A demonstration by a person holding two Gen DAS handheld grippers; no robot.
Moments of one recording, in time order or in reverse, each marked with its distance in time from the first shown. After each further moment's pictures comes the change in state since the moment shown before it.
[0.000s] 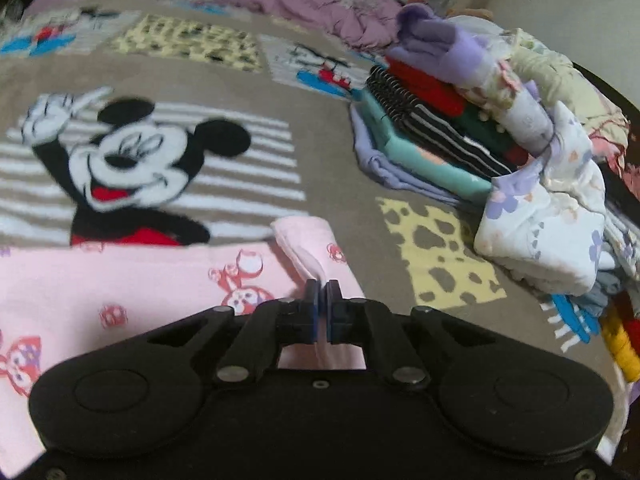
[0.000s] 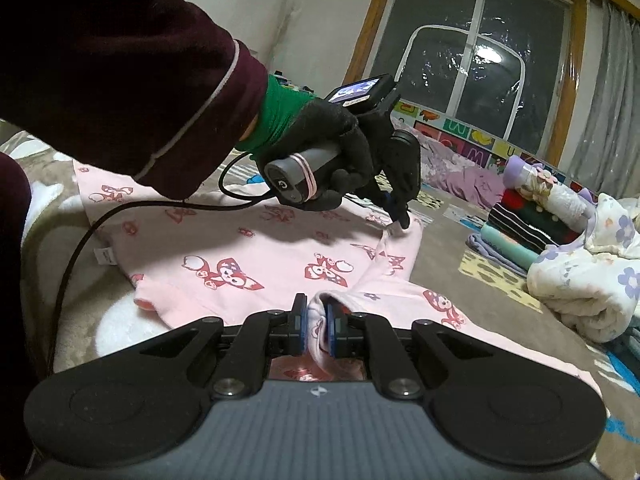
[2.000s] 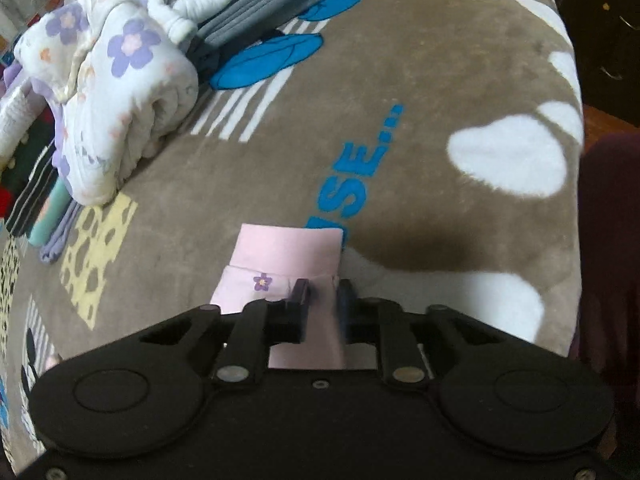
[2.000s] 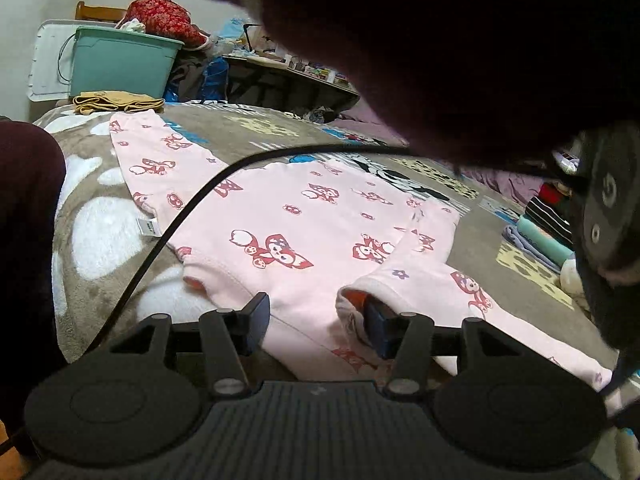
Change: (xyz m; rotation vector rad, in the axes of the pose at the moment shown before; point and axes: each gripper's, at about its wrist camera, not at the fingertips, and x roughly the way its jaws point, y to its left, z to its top) left arm 0.019 -0.319 -0.168 1.132 0.399 0.028; right arm 0.001 0.011 -0.004 -0.045 0.059 0.101
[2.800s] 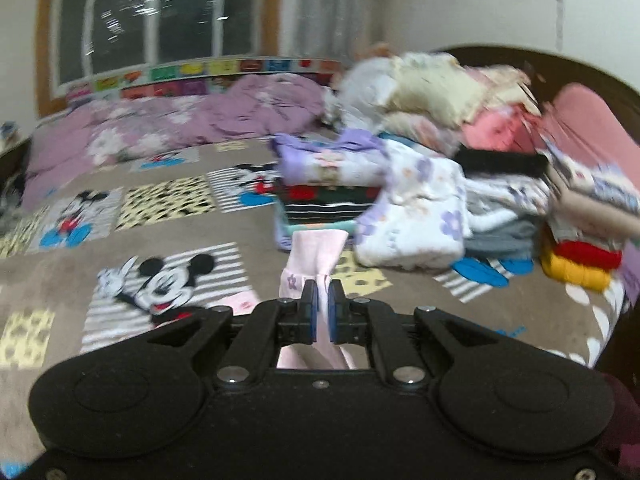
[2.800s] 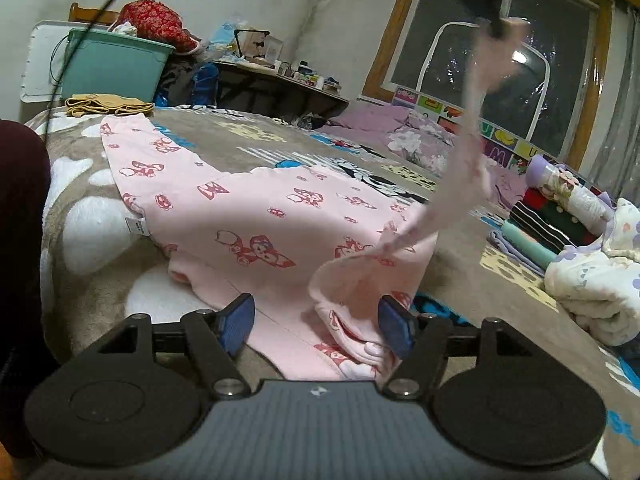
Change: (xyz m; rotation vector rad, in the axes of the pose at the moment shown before) left arm -0.225 0.142 -0.198 -0.784 -0.537 0.224; right arm -0.007 -0.002 -0.004 -0.006 -0.025 -0.045
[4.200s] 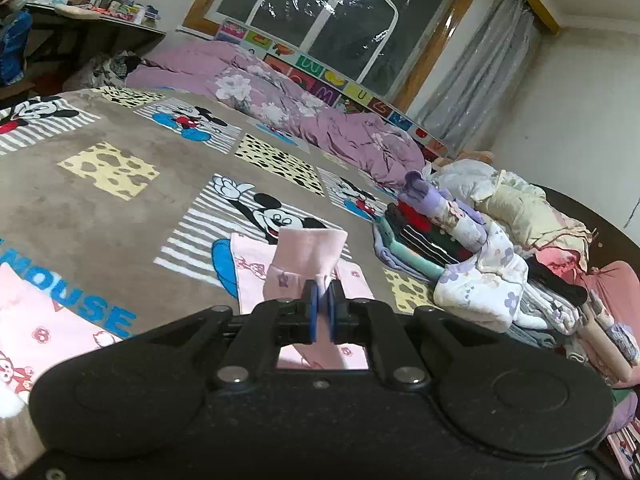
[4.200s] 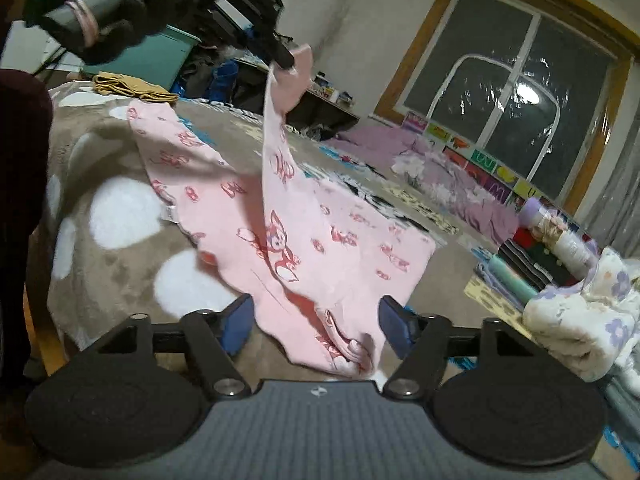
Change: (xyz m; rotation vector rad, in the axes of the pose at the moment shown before) left arm -0.069 0.139 -0.132 -0.536 -0.161 0.065; right arm -0.021 0.015 -0.003 -0.127 -0.007 -0.014
